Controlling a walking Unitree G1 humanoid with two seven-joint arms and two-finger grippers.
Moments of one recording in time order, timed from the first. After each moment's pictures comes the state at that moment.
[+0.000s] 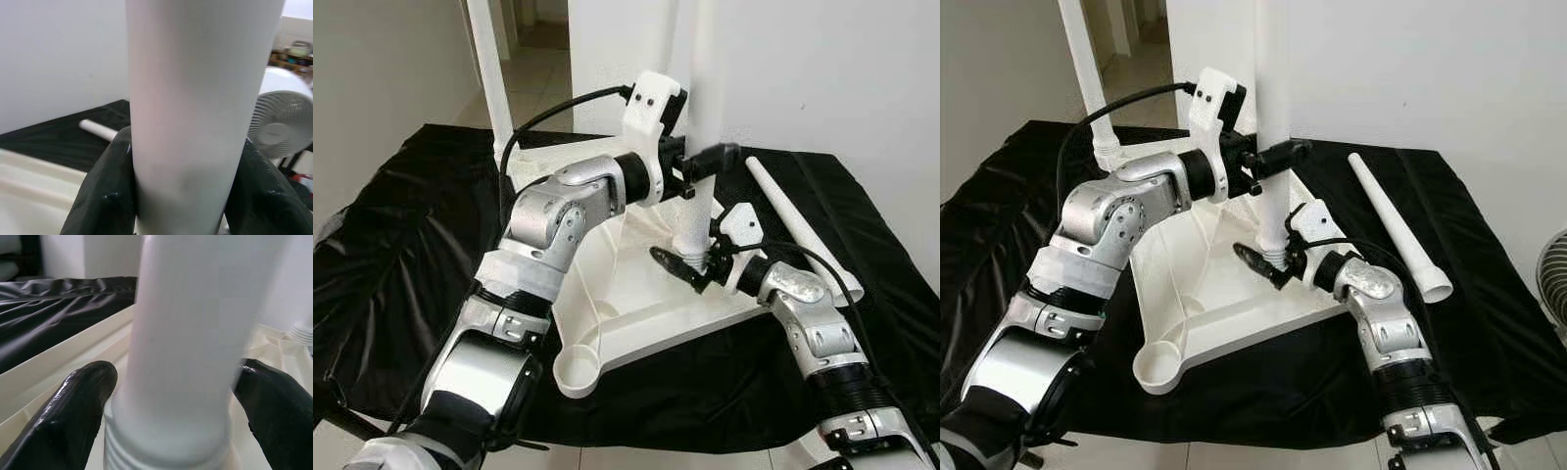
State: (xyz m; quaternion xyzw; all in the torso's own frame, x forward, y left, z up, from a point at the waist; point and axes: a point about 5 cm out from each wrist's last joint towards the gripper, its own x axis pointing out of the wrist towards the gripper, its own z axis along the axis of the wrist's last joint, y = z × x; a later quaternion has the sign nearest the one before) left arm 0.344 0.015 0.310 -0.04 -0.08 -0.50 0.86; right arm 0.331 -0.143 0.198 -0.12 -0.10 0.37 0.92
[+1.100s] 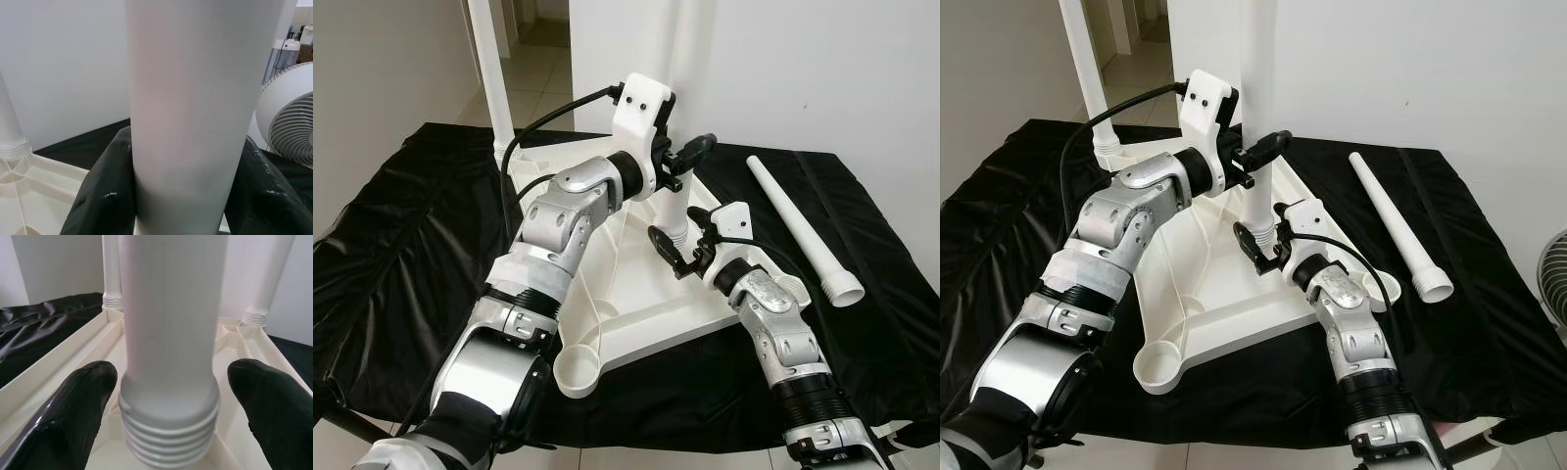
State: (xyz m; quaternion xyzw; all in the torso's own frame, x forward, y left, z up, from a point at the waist) left arm 0.355 0.013 0.305 0.00 -0.12 -0.45 0.89; right arm 0.335 -0.125 0.189 -0.04 -0.11 0.25 0.96
